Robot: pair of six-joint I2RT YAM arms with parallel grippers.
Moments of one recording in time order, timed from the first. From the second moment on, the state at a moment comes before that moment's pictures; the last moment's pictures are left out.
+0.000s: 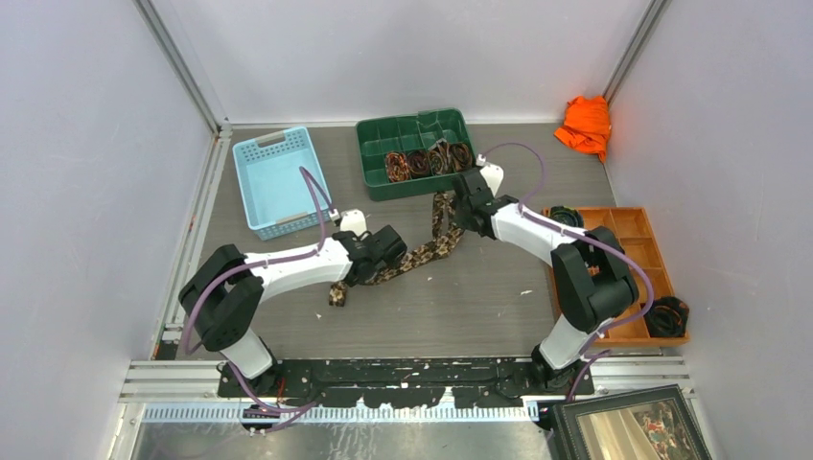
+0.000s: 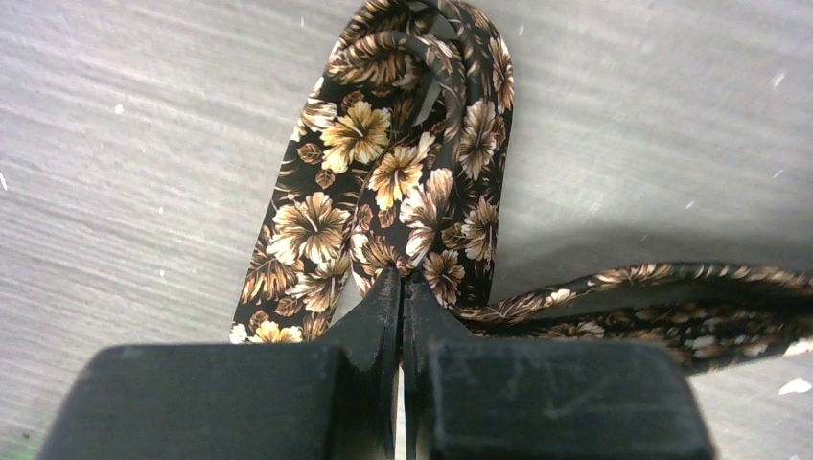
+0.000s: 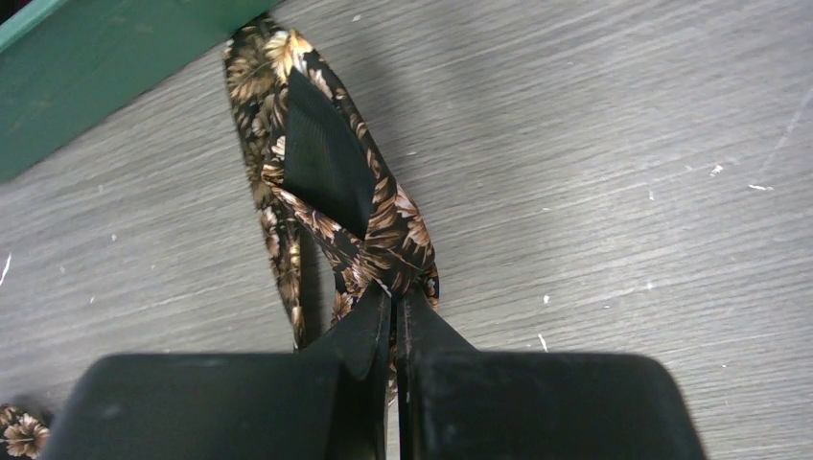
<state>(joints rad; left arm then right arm) -0.91 1.63 1.01 -0.74 -0.62 -1.12 0.48 1.67 1.07 -0.31 0.34 0.67</state>
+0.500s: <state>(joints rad) -0.92 1.62 0.93 -0.57 -0.71 -1.09 0.36 1.57 0.73 -0.05 0.39 0.95</state>
